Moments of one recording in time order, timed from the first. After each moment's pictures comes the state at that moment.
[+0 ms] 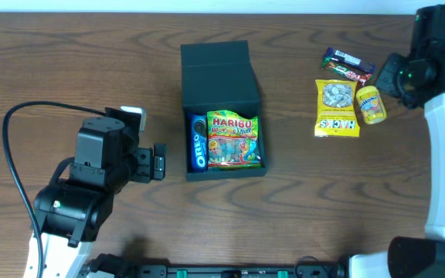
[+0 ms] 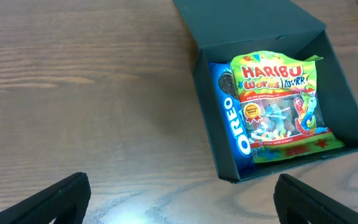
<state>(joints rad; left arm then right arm) -0.26 0.94 1.01 -0.93 0.02 -0.12 -0.10 1.61 1.75 -1.20 0.18 0.38</state>
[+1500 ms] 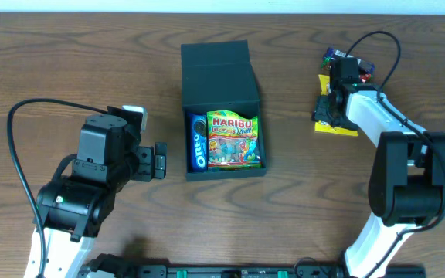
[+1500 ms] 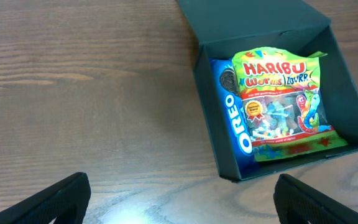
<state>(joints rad) -0.26 0.96 1.01 -0.92 0.02 -0.12 0.02 1.99 1.27 -0.57 0.20 0.32</state>
